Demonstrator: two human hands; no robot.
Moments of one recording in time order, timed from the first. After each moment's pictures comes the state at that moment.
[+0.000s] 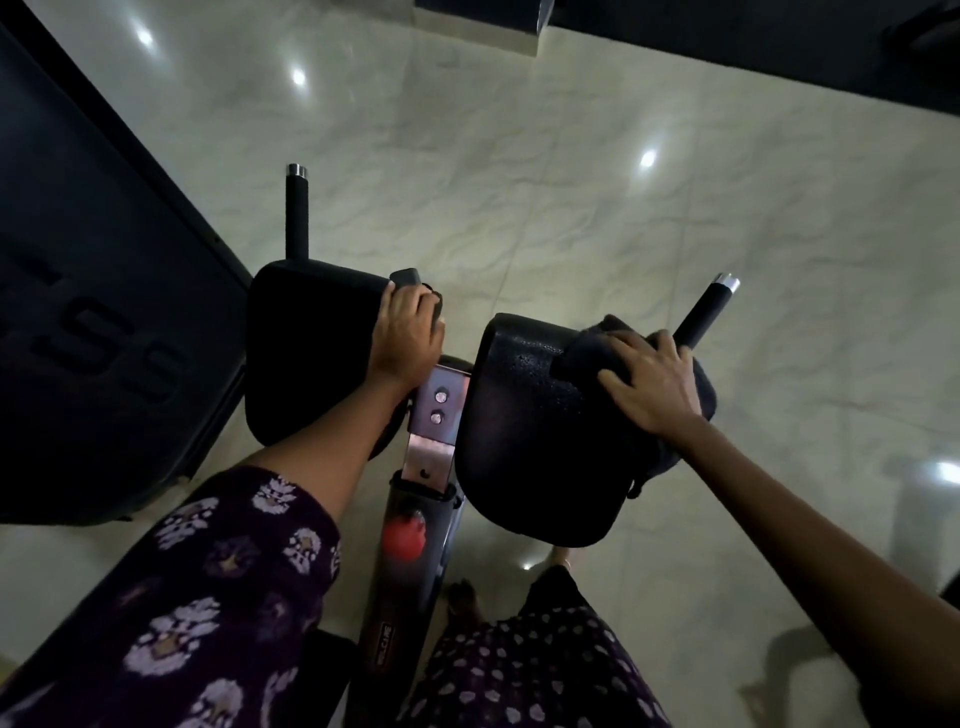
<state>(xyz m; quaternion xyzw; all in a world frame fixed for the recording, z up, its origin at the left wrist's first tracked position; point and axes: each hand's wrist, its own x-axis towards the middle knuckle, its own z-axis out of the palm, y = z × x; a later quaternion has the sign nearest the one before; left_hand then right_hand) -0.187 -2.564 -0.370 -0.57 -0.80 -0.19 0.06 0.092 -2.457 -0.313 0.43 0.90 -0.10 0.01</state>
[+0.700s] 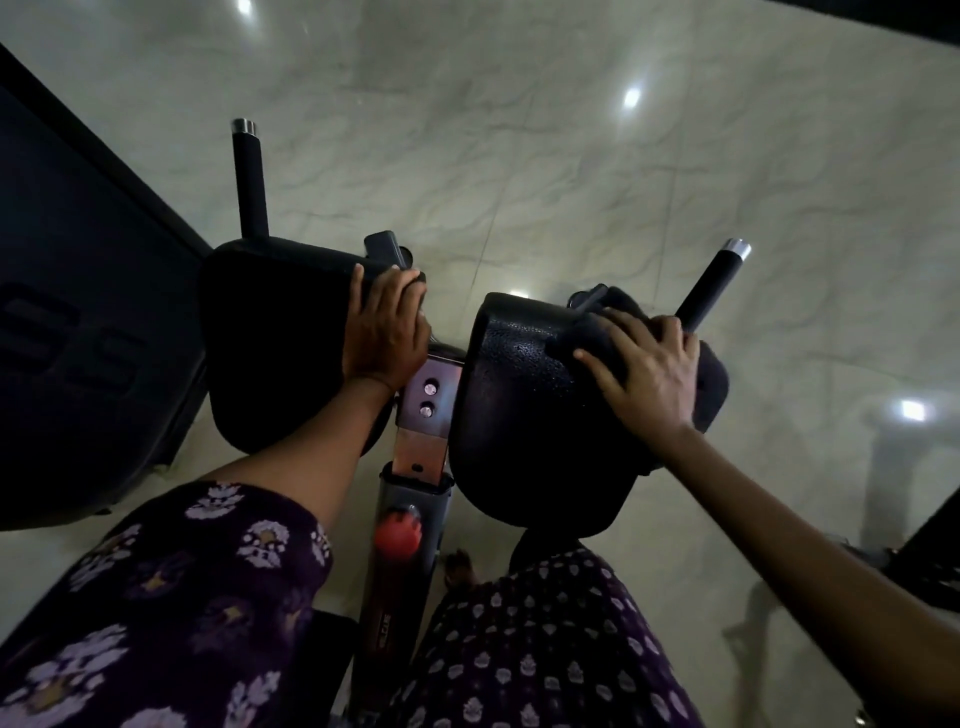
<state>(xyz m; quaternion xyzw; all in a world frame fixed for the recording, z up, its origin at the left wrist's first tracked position) -0.198 -2.560 -0.397 -0.59 -0.75 -0.22 0.19 0.082 -2.466 -0.336 0.43 0.90 -0.01 -0.10</state>
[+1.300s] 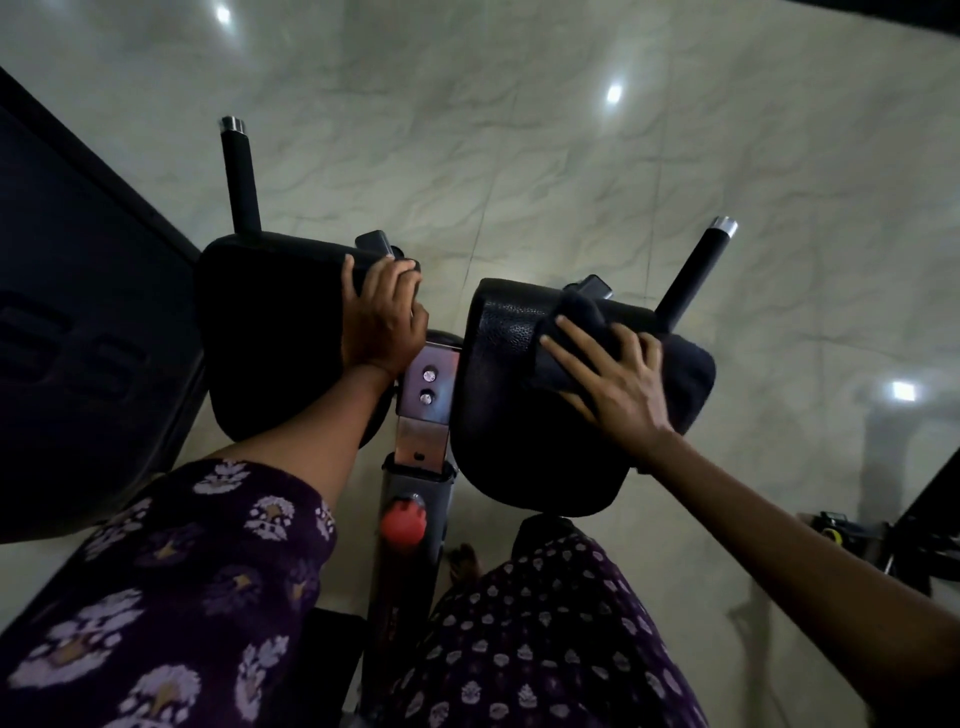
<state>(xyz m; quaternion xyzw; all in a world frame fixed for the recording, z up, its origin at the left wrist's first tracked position) -0.196 -2.562 -0.395 -0.59 -0.76 -0.23 0.17 0.089 -2.498 -0.363 0.29 0.94 0.12 -0.12</state>
